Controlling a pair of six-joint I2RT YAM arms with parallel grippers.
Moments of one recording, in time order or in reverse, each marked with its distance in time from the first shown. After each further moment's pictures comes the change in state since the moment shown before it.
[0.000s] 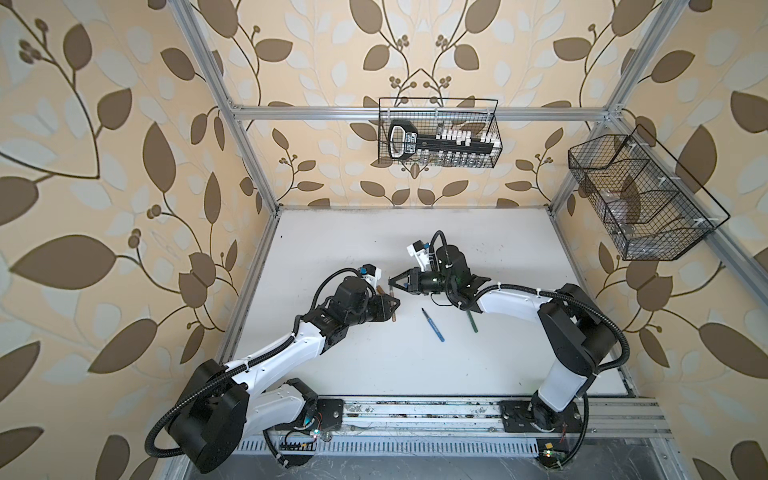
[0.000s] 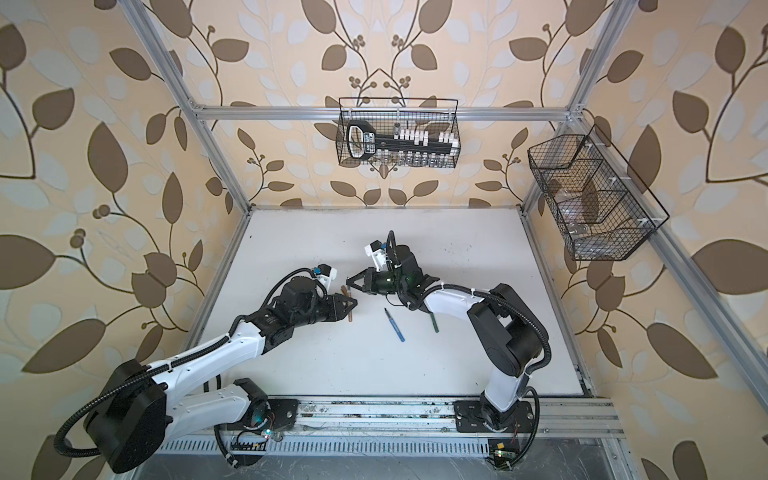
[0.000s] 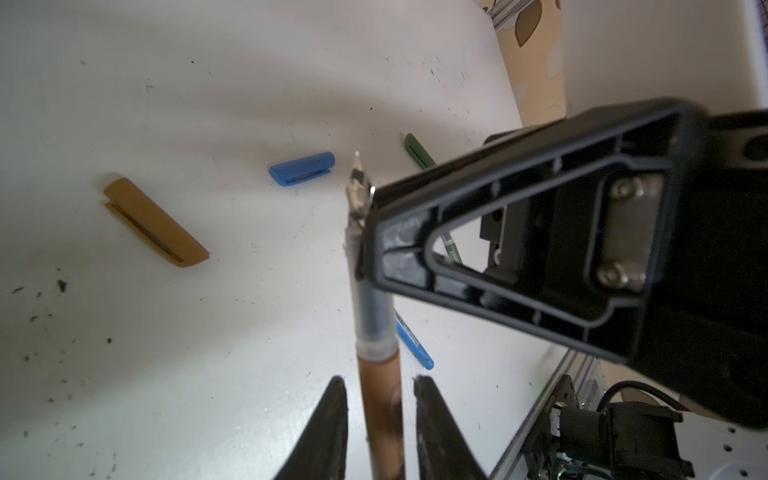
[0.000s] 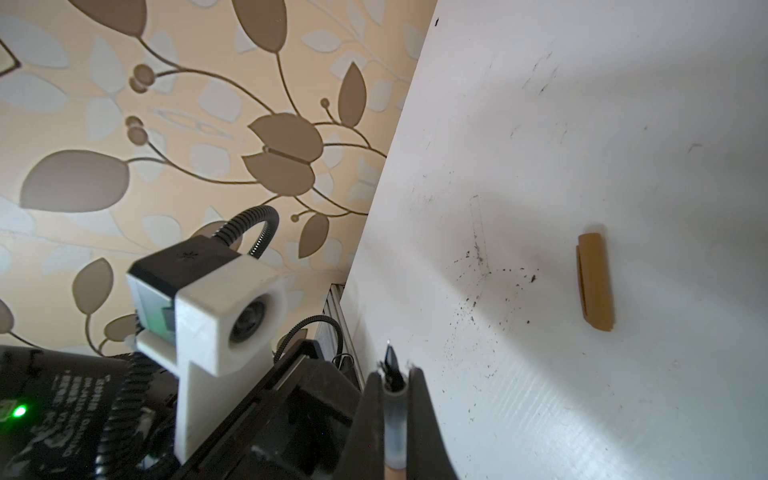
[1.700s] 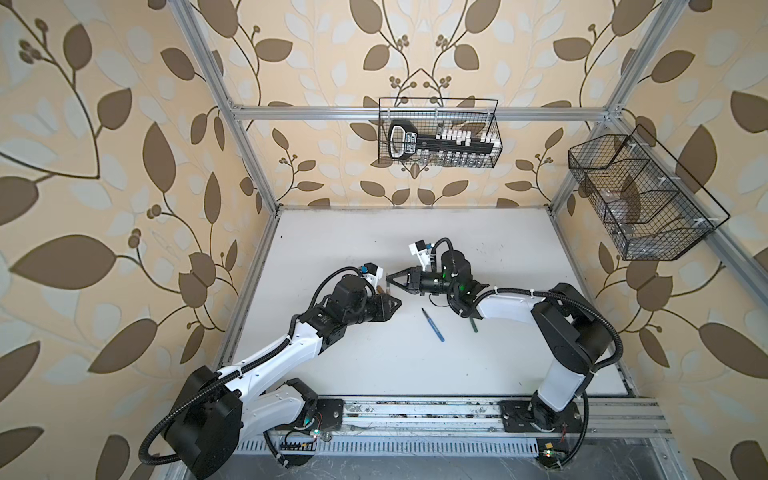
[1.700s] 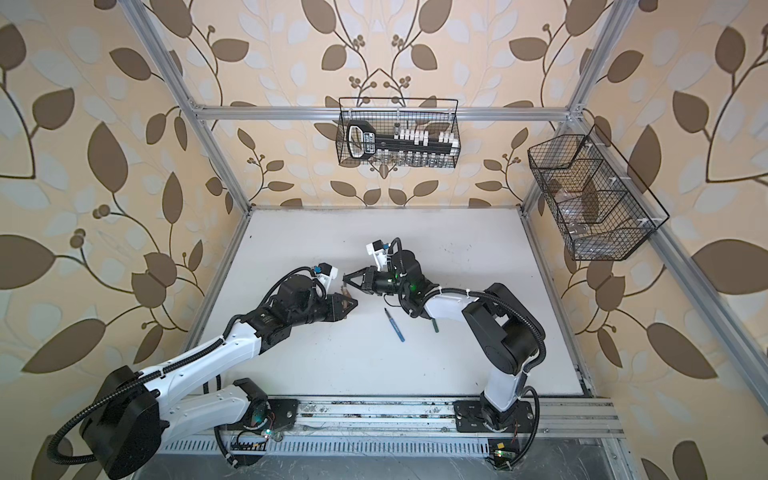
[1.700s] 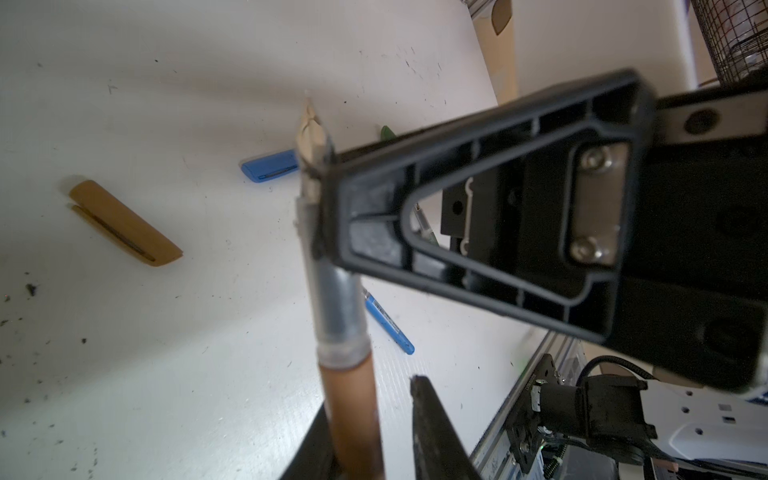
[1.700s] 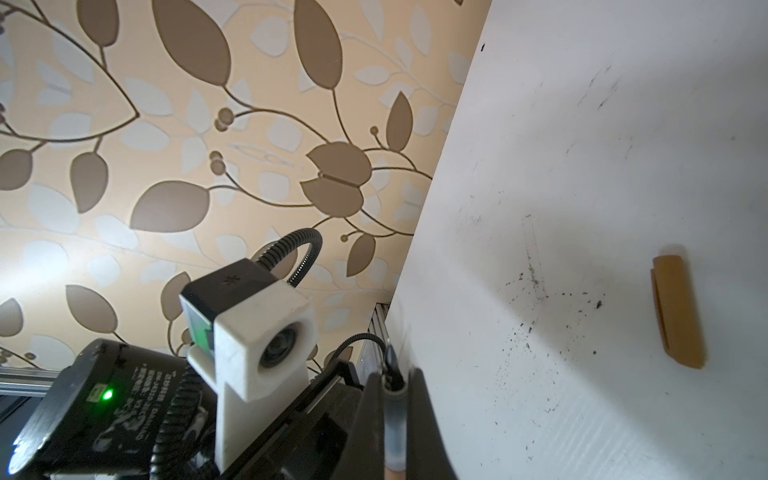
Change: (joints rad) left arm 0.000 -0.029 0.025 -0.051 0.058 0.017; right arm 0.006 0.021 -0.076 0.285 -0.014 0.182
